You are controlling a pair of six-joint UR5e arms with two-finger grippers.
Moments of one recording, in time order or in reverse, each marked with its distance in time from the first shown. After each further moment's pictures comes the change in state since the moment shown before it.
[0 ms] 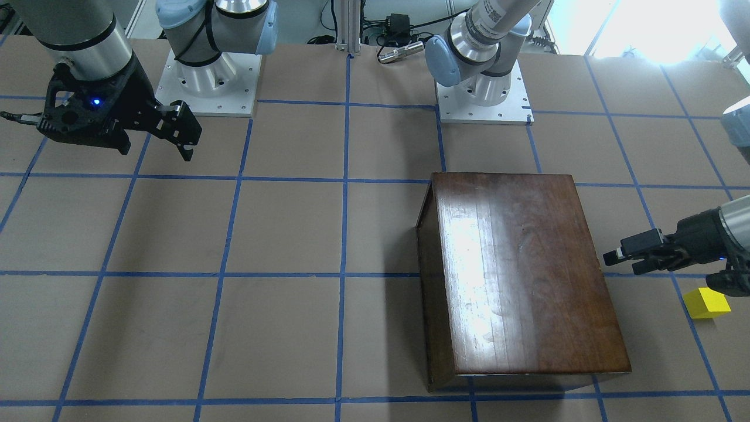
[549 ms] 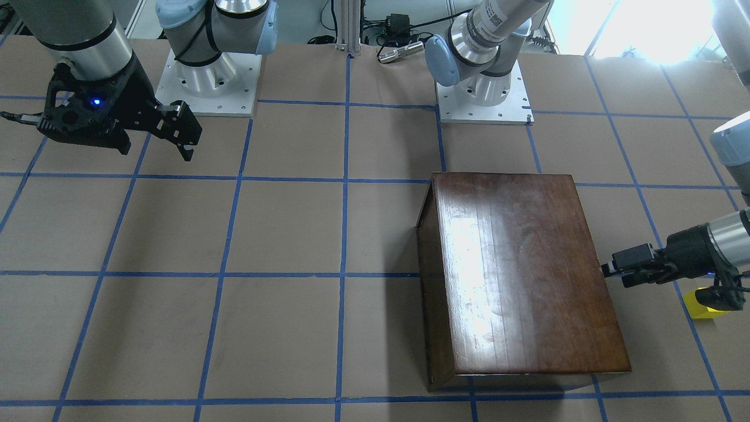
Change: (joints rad) left arm -0.010 -0.032 0.001 0.037 -0.016 -0.004; right arm 0.000 0.000 0.000 0.000 0.000 0.000
